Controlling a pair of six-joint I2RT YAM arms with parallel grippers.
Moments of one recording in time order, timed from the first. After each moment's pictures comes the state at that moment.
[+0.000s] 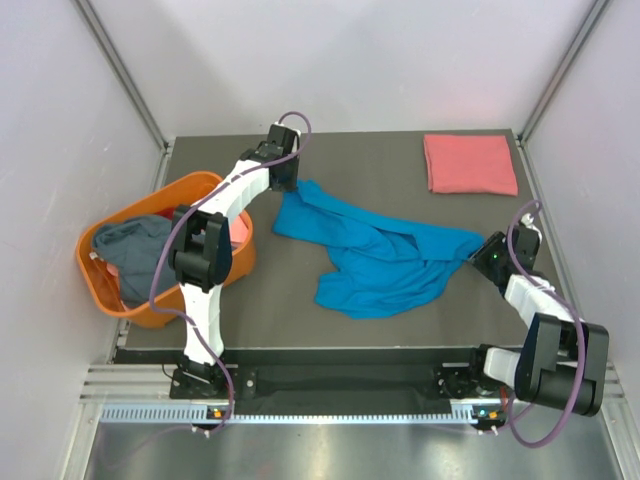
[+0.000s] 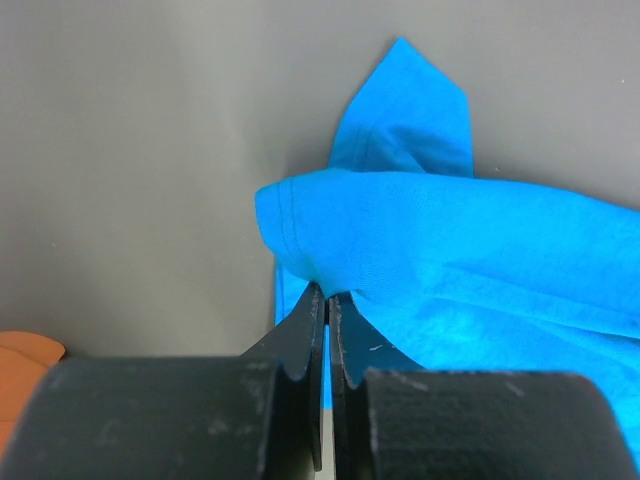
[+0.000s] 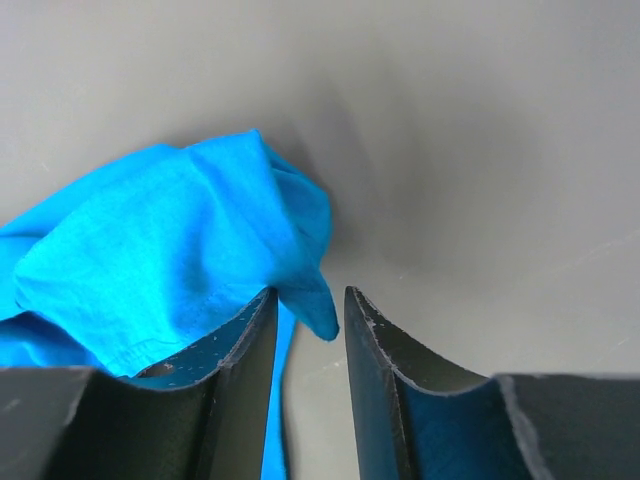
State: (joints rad) left arm -0.34 2.09 1.79 -0.61 -0.11 -0.16; right arm -0.24 1.19 0.46 -0.03 -0.10 0.55
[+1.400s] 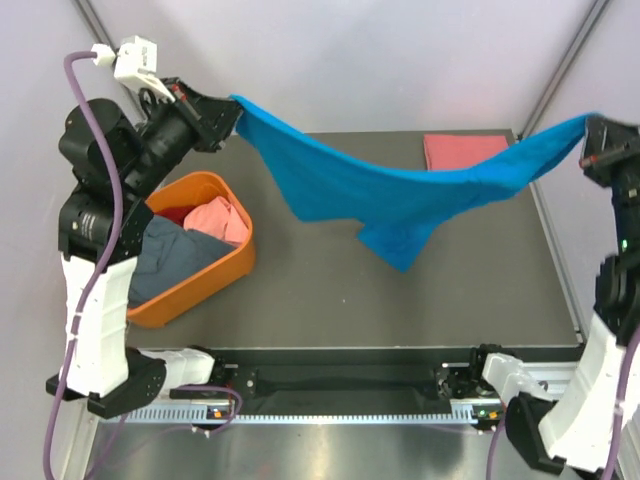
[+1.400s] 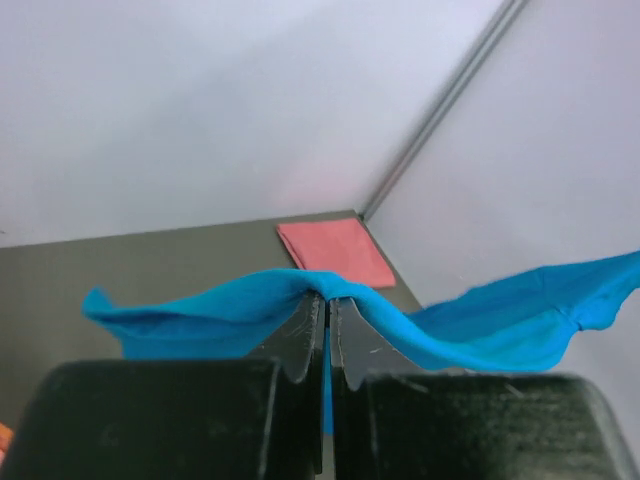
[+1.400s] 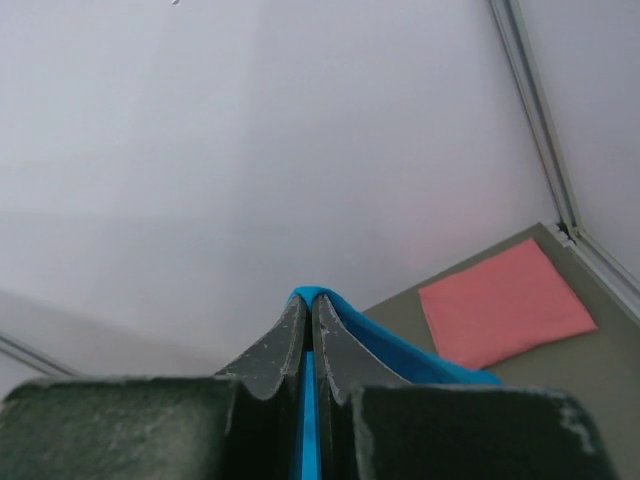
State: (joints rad) left arm -0.34 1.28 2.08 -0.69 0.18 -0.46; right arm -0.25 0.99 1.91 -0.73 -0.07 0.60
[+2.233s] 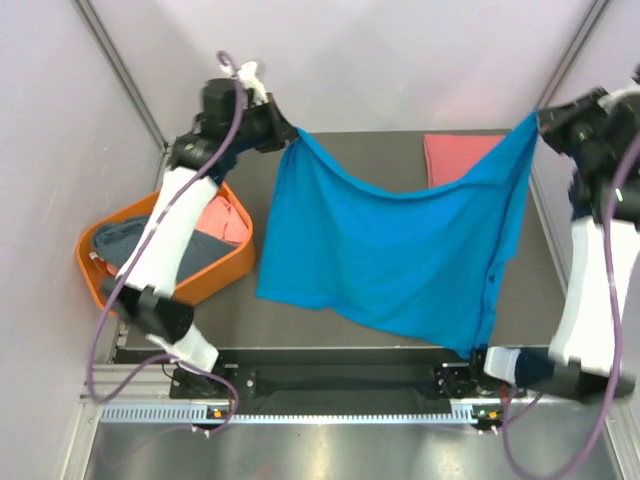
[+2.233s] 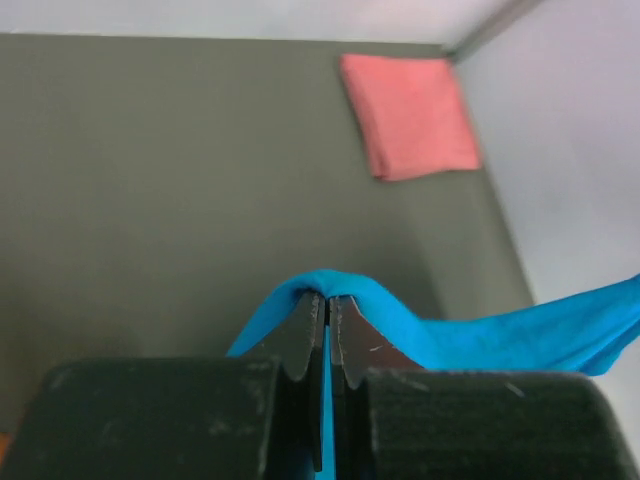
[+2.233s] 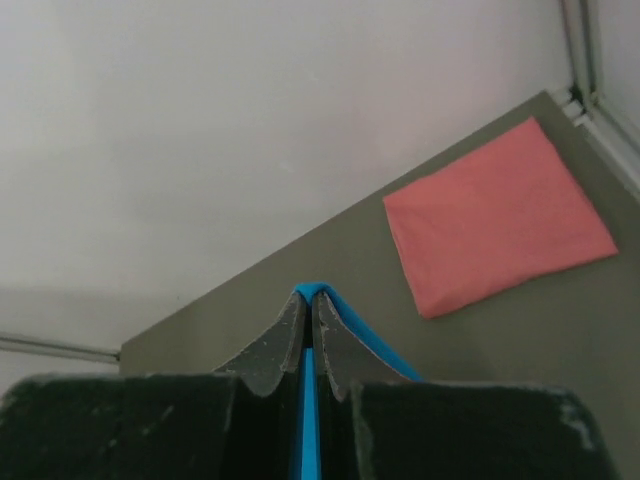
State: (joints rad) left arm -0.34 1.58 1.90 -0.65 0.26 -0.48; right arm -0.25 1.20 1.71 -0.63 -0.16 0.58
